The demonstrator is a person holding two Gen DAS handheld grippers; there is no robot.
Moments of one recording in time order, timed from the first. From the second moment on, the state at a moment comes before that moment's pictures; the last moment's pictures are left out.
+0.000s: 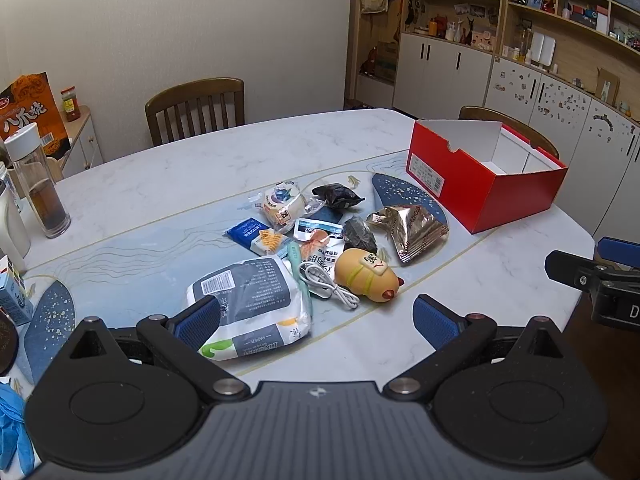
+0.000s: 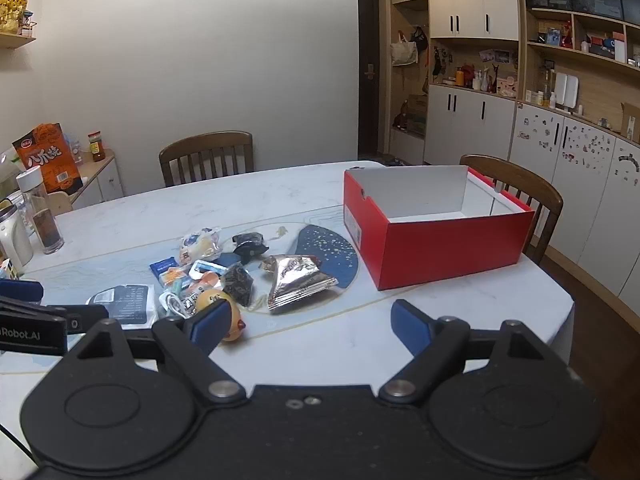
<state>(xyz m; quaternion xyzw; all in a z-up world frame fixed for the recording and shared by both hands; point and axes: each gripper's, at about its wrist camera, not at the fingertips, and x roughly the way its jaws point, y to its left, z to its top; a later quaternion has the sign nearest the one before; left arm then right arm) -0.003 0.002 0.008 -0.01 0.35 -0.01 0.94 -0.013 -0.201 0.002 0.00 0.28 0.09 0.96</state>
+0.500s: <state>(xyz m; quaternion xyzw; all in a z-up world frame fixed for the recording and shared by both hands) -0.003 0.001 0.004 0.01 0.34 0.01 0.94 -0.012 -0.195 0.004 0.00 0.28 0.09 0.96</state>
